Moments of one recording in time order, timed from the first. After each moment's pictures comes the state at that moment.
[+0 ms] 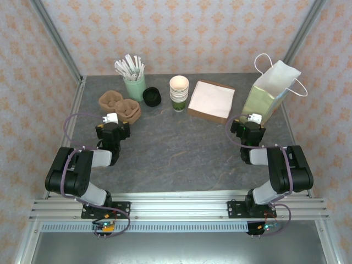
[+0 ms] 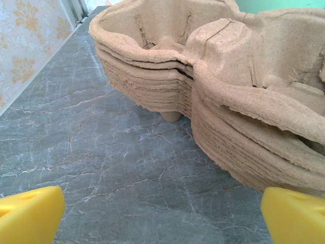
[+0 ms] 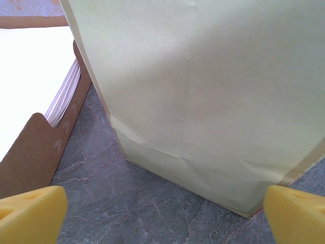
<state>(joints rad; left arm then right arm) -0.07 1.51 0.40 0.65 -0.37 -0.07 0.06 1.52 0.40 0.67 0.29 0.18</state>
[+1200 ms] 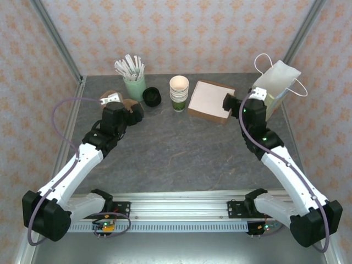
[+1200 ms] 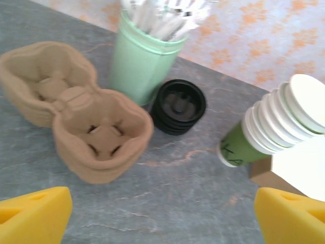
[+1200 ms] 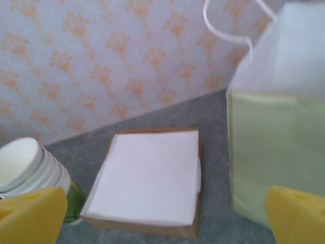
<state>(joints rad) -0.33 1.09 0.91 -0.34 -0.27 -0.57 0.37 1.01 0.98 -0.27 0.43 0.38</state>
